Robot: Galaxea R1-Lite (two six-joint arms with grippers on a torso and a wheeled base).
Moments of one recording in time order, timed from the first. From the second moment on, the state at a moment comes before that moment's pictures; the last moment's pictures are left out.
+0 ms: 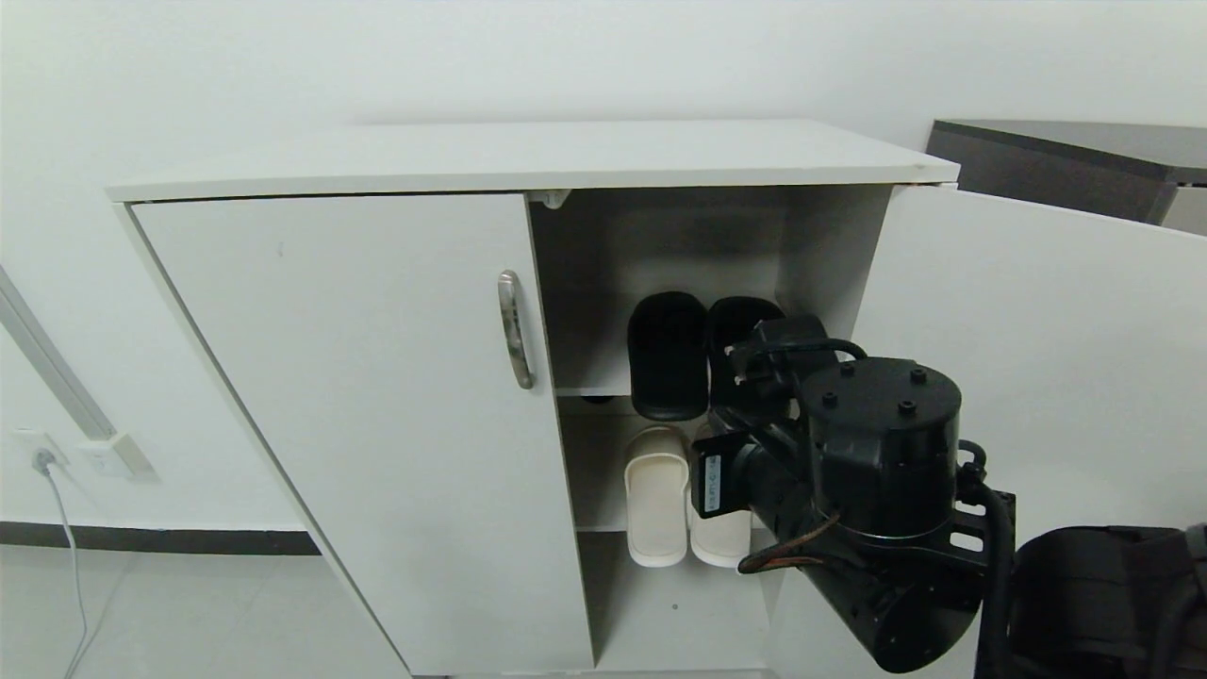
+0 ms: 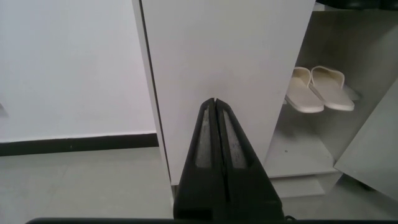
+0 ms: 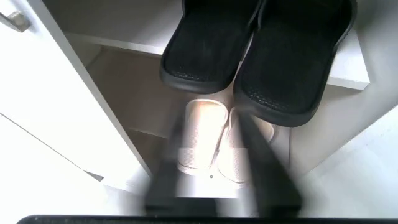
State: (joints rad) left arm 0.00 0.00 0.00 0.00 -0.02 0.01; right arm 0.98 1.79 -0.89 -0.72 -0.66 0.17
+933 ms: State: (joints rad) left arm 0.00 0.00 0.00 0.00 -0.02 0.01; right arm 0.98 1.80 -0.85 -0.72 -0.66 0.17
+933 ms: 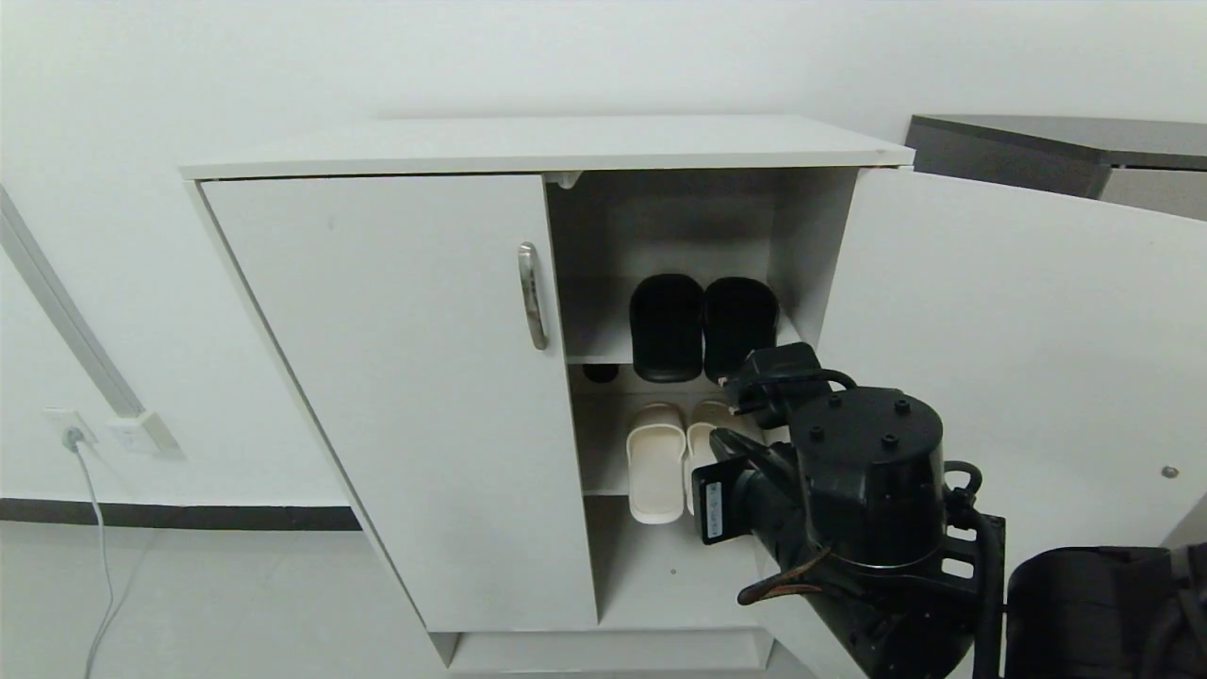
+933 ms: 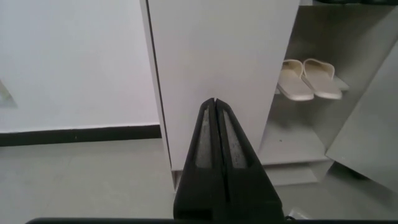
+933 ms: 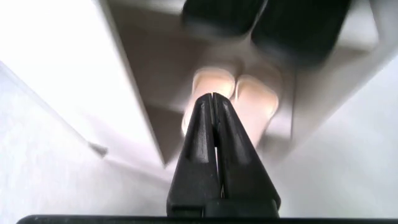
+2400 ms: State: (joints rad) left arm 0.00 0.00 0.00 0.00 -0.02 0.01; right arm 0.92 1.86 -0.83 -0.79 -0.65 0.16
